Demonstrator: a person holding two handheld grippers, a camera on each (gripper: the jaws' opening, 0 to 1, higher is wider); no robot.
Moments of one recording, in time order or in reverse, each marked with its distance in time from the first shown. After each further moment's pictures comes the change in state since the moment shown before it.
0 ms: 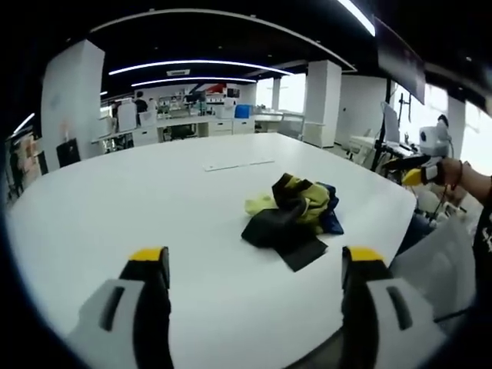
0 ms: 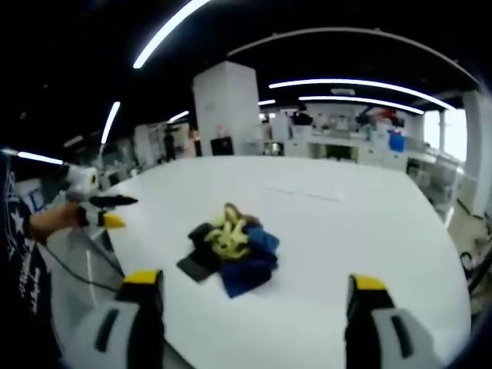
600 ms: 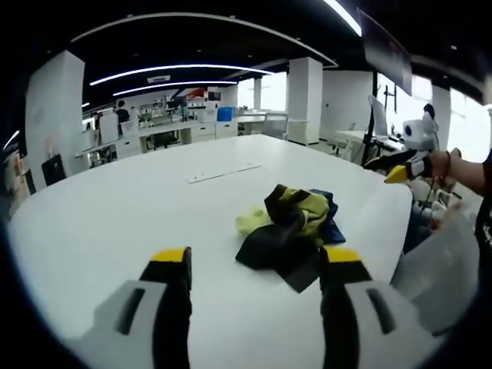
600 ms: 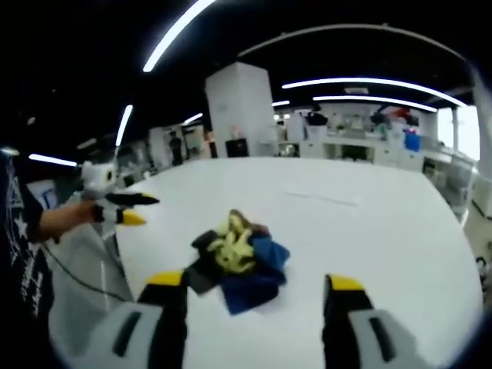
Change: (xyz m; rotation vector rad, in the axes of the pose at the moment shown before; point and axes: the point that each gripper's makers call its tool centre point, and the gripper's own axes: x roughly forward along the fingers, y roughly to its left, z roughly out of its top) left arm 0.050 -0.003 0.019 0.072 0.006 -0.096; right arm 0.040 -0.002 0.012 0.002 -0.007 0.105
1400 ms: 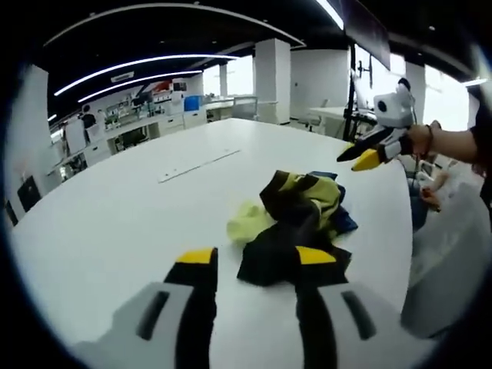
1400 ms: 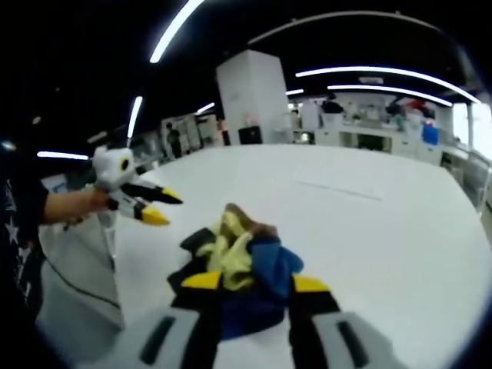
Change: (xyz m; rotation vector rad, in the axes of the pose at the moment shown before) left arm 0.074 -0.003 -0.008 0.149 0.108 -0.178; right arm 0.080 -0.001 -0.006 -0.011 0.075 0.085
